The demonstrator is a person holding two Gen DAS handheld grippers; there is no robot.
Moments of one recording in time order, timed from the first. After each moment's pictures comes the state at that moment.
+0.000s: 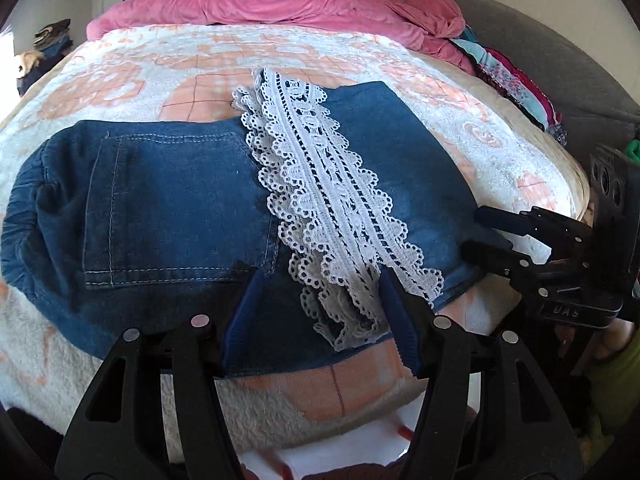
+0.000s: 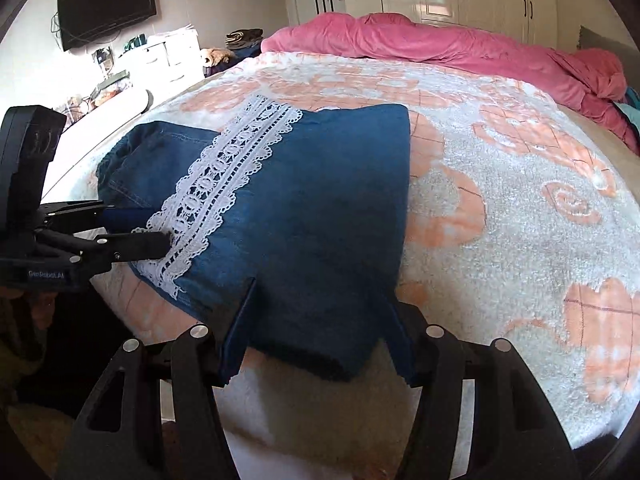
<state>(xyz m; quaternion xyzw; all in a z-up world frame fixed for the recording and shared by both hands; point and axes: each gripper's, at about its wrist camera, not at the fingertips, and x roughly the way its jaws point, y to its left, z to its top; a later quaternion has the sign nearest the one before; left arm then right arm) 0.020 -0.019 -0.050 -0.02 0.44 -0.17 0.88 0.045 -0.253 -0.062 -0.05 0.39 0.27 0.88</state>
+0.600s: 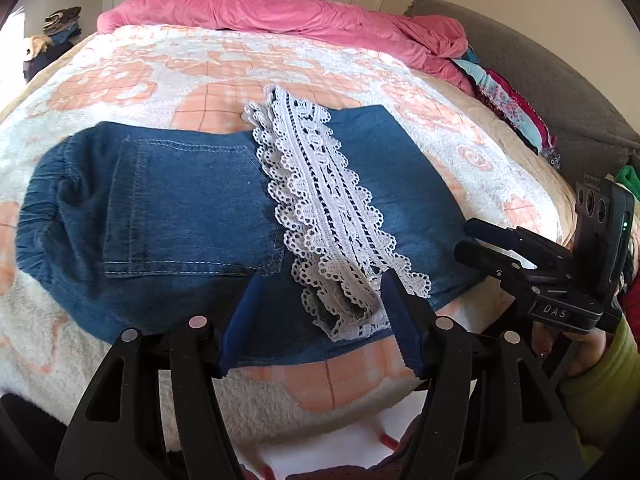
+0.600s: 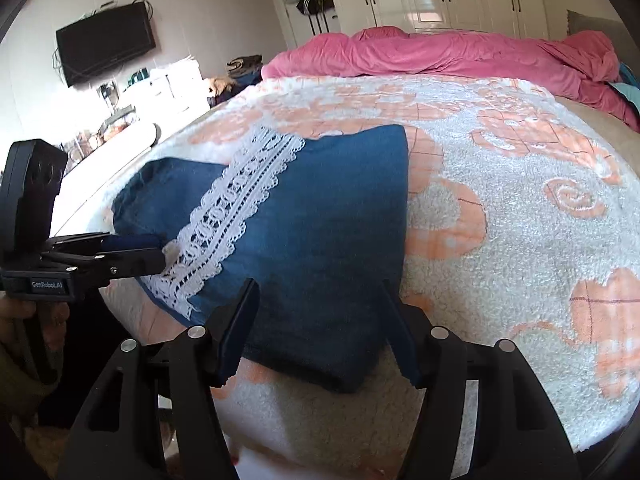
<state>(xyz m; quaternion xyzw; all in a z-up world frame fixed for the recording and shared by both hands) 0.013 -0.008 -0.030 -0.06 0.42 -0.17 0.89 0.045 -0.265 -0.052 0.01 0.36 0.29 0.89</state>
